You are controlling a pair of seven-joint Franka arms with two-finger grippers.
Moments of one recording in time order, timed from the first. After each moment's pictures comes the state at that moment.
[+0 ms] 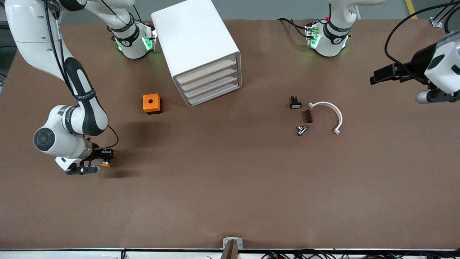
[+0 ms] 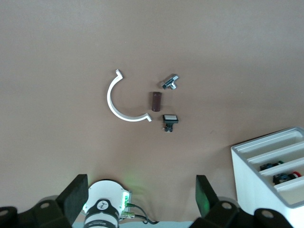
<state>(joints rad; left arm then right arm) -0.04 0.11 -0.03 -1.37 -0.17 1.24 -0.19 -0.01 0.58 -0.06 -1.86 0.05 2.36 -0.19</state>
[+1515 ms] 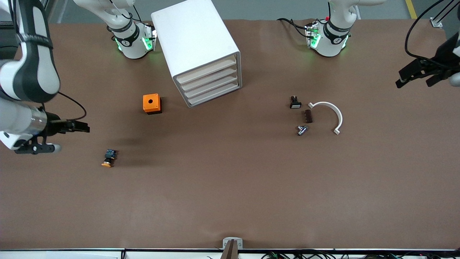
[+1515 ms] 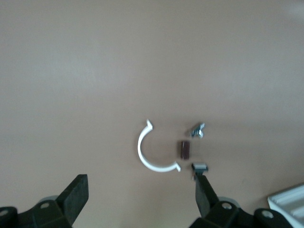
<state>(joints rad) -0.08 -0.10 0.08 -1.66 -0.06 1.63 -0.07 -0.01 0.20 -0.07 -1.73 0.05 1.74 -0.12</state>
